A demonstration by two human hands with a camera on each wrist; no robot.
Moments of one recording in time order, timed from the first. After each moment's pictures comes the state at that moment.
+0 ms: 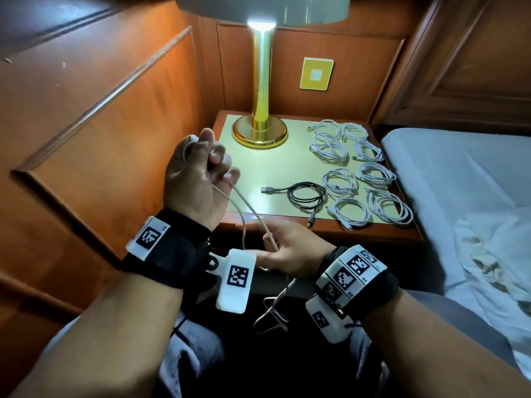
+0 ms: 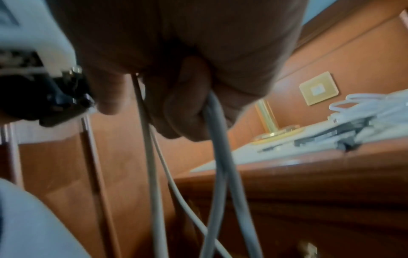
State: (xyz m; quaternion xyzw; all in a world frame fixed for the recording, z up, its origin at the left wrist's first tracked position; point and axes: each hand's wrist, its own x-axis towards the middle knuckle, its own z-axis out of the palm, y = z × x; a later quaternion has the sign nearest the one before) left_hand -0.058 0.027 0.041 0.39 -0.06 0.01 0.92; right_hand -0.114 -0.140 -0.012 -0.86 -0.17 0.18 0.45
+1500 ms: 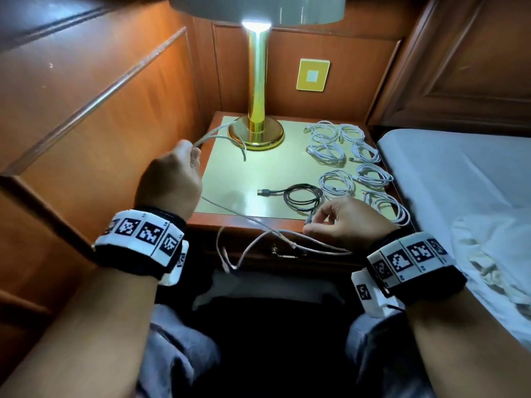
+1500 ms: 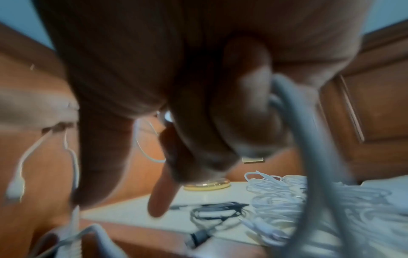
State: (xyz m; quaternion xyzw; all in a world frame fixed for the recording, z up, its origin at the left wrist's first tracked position) left_hand -0.034 0.062 0.028 0.94 -0.08 0.24 0.24; right_hand -0.096 -0.225 0.006 -0.96 -0.01 0.08 0.26
